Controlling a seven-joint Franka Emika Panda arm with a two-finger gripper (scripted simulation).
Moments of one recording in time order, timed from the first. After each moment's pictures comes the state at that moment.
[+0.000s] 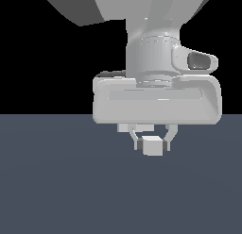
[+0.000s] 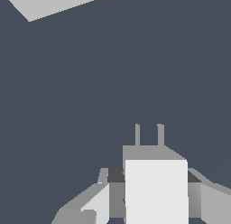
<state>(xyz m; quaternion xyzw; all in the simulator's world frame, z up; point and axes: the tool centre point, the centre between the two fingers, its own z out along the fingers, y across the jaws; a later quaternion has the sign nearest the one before) -0.090 -0.053 0.045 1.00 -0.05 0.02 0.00</state>
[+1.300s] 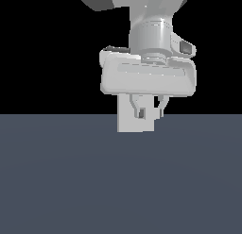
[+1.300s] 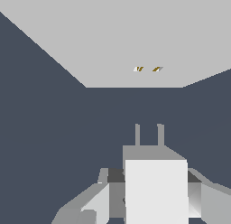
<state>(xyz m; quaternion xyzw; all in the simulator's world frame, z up) -0.044 -0.059 0.100 0.99 0.11 0.02 0.00</state>
